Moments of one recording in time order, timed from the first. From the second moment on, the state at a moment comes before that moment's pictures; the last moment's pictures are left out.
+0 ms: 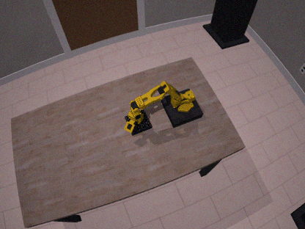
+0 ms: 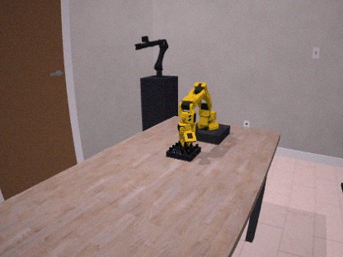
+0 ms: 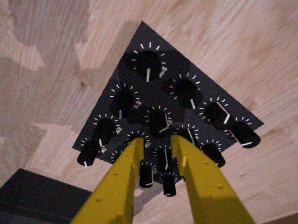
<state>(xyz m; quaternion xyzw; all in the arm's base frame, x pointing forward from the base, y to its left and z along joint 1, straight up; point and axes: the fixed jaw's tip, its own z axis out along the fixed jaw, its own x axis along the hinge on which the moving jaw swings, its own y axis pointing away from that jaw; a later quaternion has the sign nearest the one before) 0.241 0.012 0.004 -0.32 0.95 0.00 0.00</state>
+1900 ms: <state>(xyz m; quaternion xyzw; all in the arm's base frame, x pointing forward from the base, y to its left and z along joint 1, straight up) 0.250 0.013 0.001 -0.32 0.95 -0.01 0.01</state>
